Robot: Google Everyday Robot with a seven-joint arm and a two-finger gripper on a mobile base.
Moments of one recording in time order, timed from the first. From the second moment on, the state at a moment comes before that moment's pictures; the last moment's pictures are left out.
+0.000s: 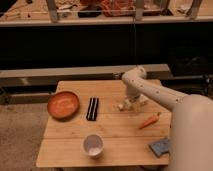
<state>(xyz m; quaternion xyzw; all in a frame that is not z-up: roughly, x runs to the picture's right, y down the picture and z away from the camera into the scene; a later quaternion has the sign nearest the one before) 0.182 0.102 0.930 -0.32 -0.01 -0.17 0.93</state>
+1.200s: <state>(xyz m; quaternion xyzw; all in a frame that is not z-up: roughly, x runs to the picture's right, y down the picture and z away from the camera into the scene) 0.175 0.096 0.919 -0.32 -0.03 -0.17 0.93</state>
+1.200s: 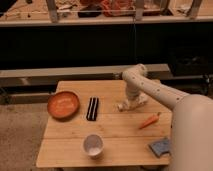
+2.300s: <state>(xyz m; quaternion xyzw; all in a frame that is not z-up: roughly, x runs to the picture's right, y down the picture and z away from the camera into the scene) 0.215 -0.016 0.779 -0.28 -0.27 -0.07 0.92</state>
